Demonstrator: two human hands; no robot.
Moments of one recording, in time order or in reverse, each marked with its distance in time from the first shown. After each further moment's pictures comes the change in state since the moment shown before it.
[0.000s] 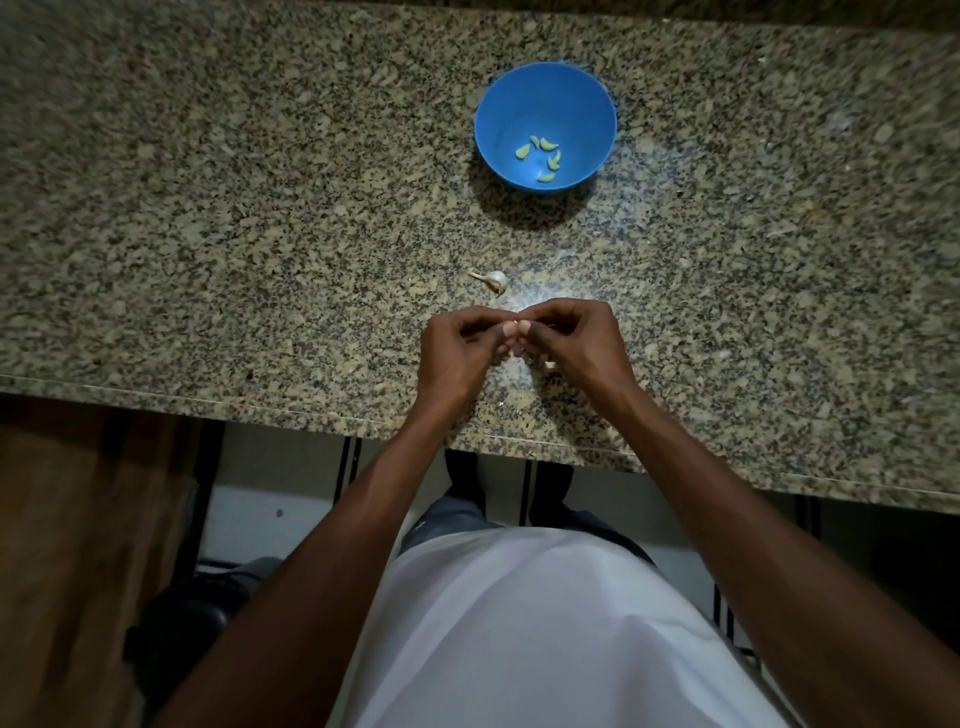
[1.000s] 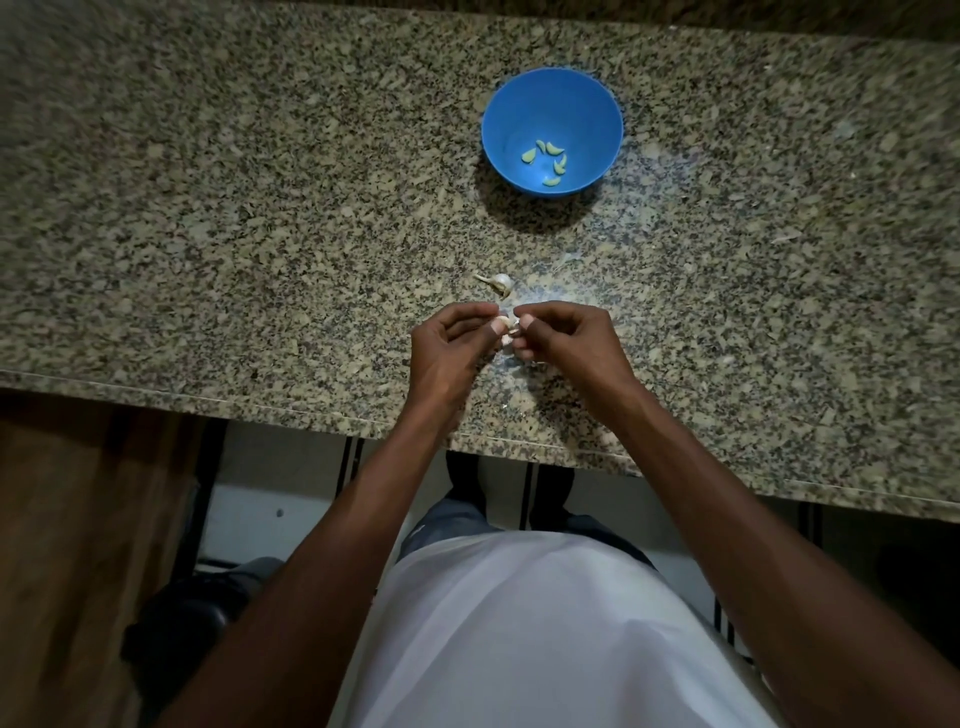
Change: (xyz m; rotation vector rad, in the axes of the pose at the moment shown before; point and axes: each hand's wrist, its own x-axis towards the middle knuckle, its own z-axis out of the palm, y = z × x) left_hand -0.002 -0.004 -0.009 -0.307 0.075 -0.124; right_hand -0.006 -0.014 0.007 0.105 -0.036 0.101
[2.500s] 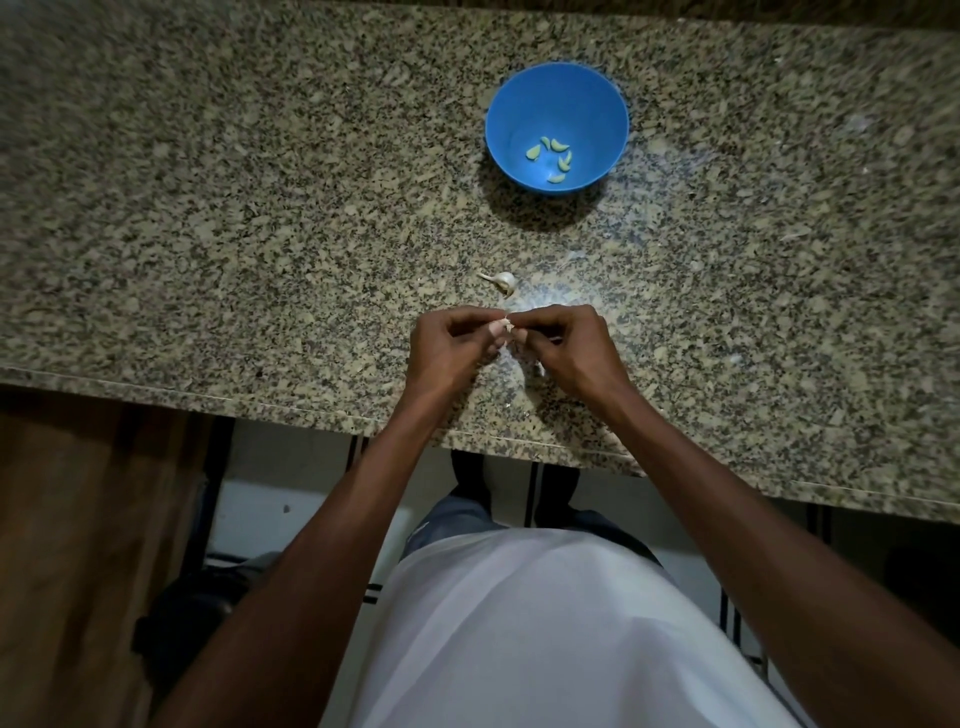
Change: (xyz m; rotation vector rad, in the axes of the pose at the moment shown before) left_hand 0.007 0.008 -0.007 0.292 -0.050 0.031; right_hand 0.007 0.004 0.002 -0.374 -0.017 -0.173
